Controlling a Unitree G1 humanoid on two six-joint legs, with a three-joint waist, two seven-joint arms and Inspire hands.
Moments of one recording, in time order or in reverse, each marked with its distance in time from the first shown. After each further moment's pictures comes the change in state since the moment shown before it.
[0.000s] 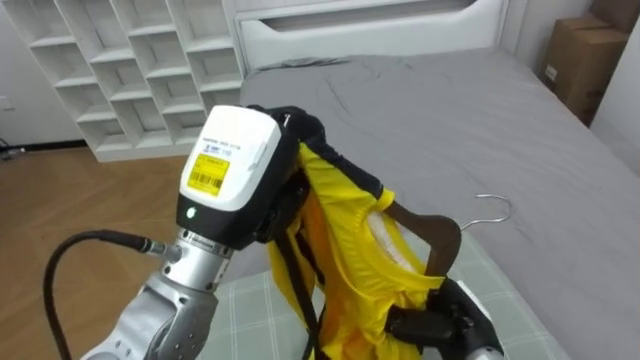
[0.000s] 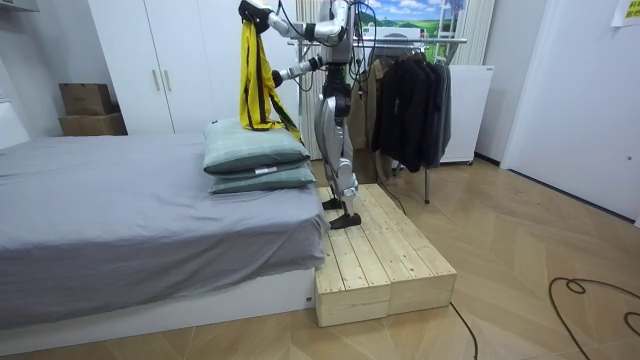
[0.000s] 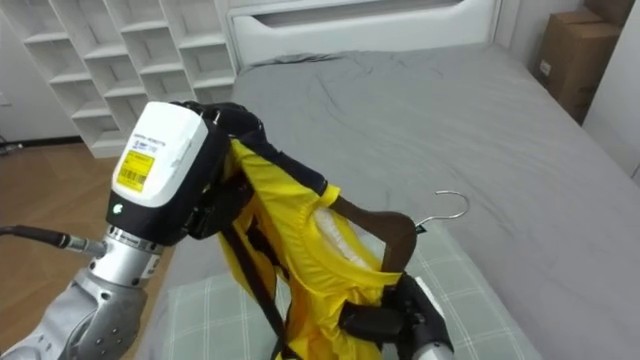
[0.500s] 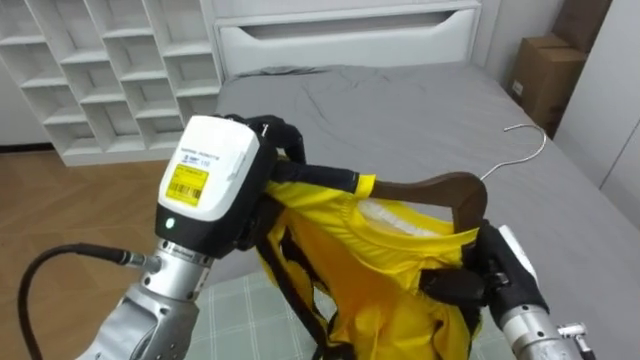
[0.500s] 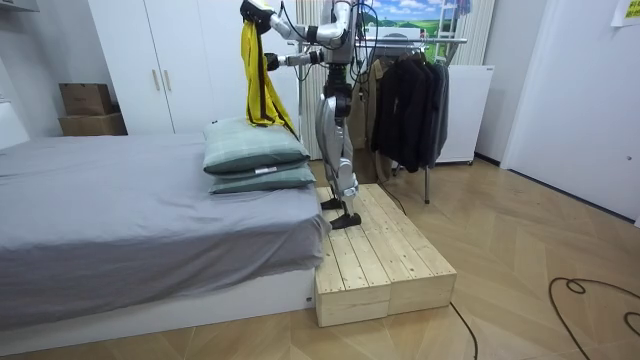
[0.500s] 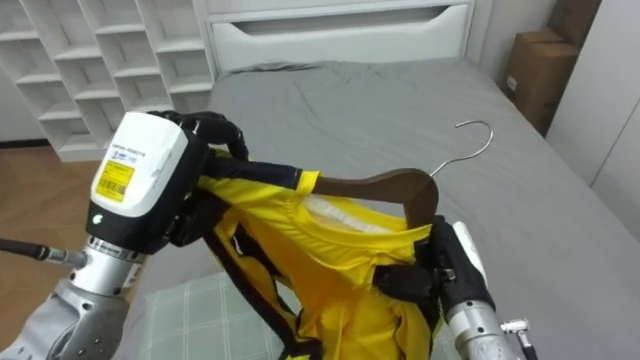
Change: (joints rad) left arm 0.052 0.050 0.035 -0.015 0.004 -0.001 0.031; right arm -0.017 -0.067 -0.130 -0.197 -0.360 0.001 -0.097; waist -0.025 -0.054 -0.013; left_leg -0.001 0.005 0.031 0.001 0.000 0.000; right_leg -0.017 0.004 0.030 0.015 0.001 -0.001
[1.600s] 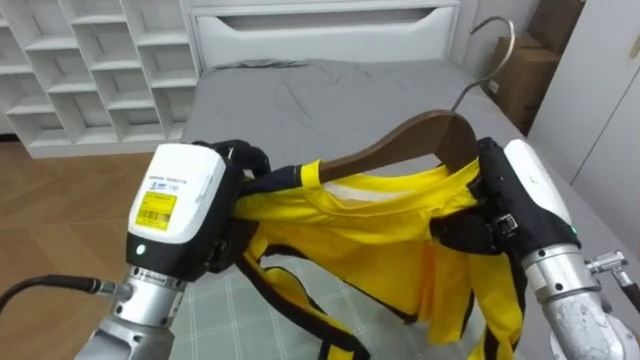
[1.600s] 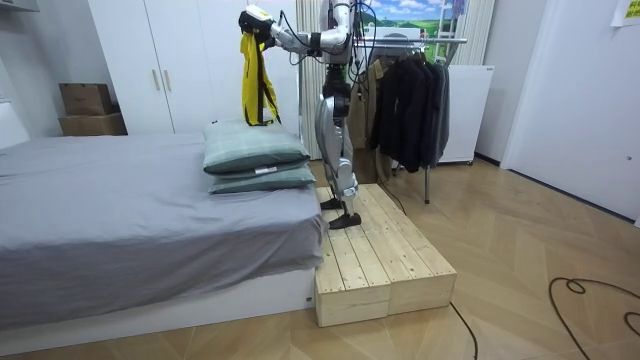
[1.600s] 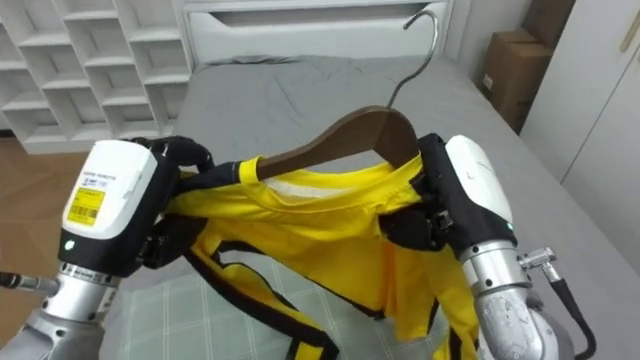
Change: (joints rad) left arm 0.150 -0.021 0.077 -0.013 -0.022 -0.005 -0.021; right arm -0.040 -0.033 -0.072 -0.255 -0.510 0.000 0.012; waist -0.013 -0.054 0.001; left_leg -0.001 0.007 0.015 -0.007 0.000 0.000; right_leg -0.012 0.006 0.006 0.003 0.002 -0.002
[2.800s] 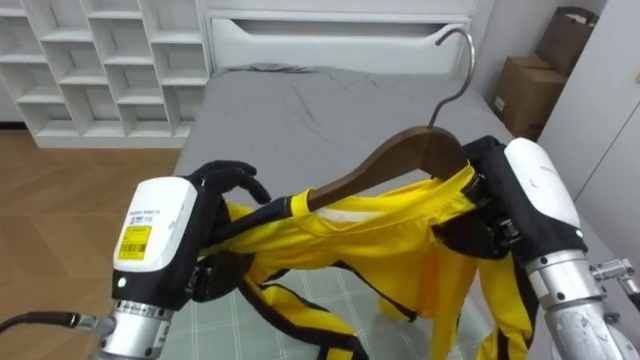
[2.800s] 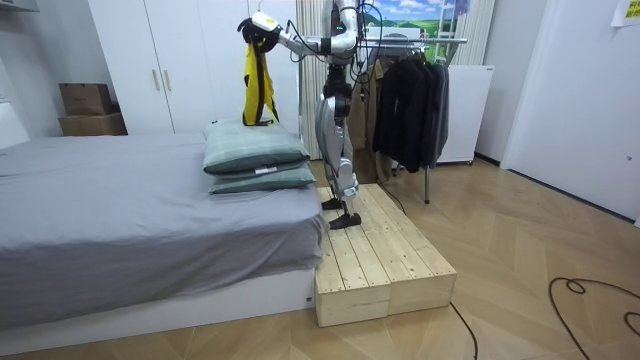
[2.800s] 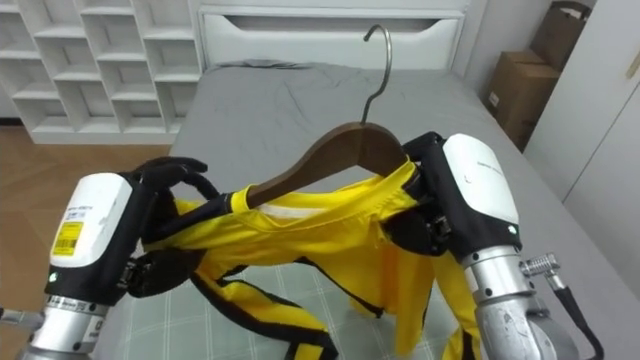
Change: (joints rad) left arm 0.099 -0.050 0.047 0.023 -0.116 -0.043 -0.004; right arm 0.044 -0.008 -0.002 -0.042 -0.087 -0.049 -0.061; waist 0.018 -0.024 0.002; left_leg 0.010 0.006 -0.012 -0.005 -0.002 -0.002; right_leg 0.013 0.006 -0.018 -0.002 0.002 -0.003
